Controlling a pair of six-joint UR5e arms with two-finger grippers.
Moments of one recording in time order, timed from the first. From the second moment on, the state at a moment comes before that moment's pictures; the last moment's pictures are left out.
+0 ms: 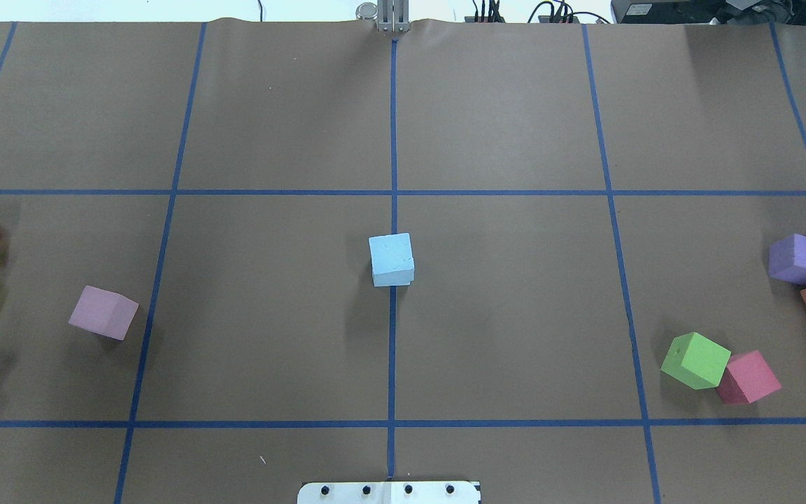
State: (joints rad) left arm -1.46 -1.50 -1.76 -1.63 -2.28 -0.12; right arm 1.63 -1.60 1.62 -1.74 2.29 -0.23
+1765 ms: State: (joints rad) left arm -1.51 -1.47 -1.73 -1.66 -2.28 -0.12; right arm 1.63 -1.60 1.64 -1.74 2.29 -0.23
